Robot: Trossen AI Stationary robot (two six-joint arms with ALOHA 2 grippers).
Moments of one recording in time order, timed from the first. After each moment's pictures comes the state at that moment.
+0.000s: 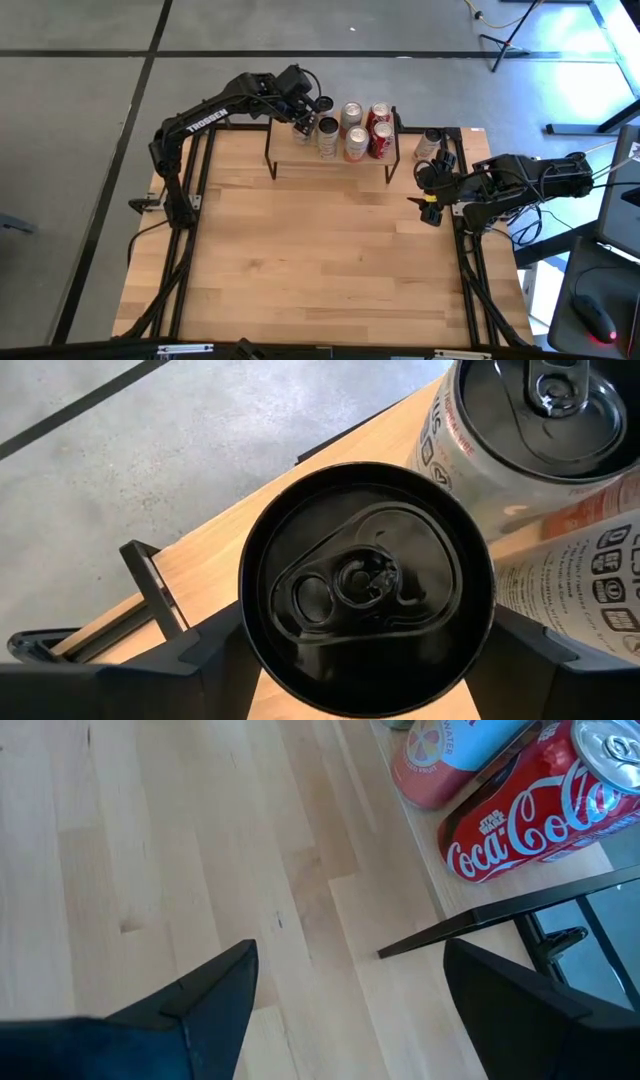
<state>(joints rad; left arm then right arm) 0.50 1.82 2.02 -1.20 -0.28 -0.41 0.23 1.04 1.28 -1.25 0.43 0.31</state>
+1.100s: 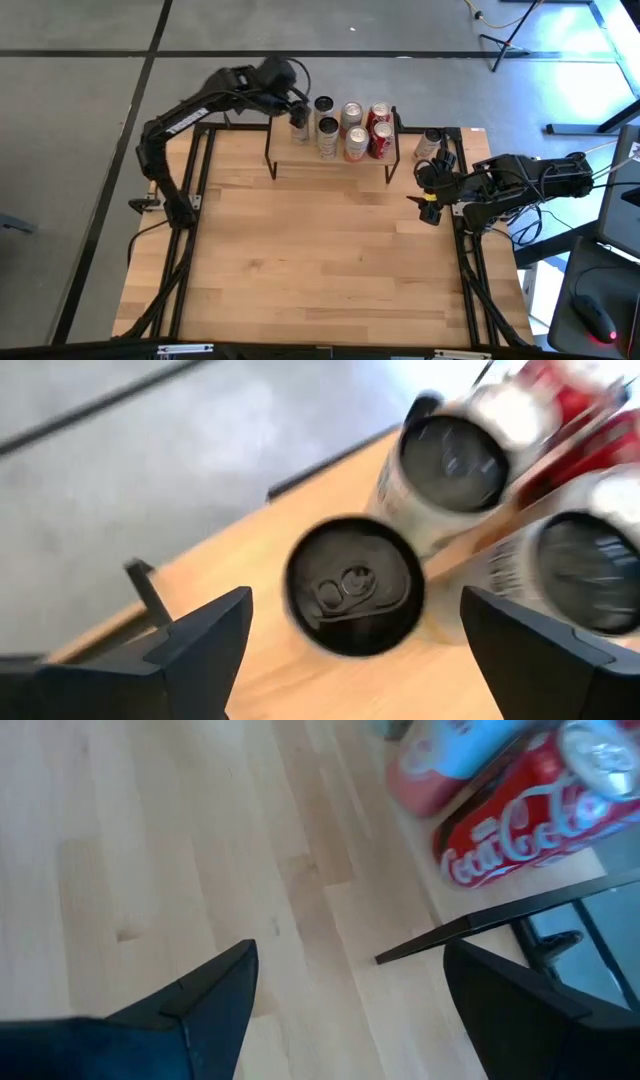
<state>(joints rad) 0.51 1.73 2.02 -1.17 -0.22 -0.41 0.23 1.04 1.28 -1.24 0.45 0.31</state>
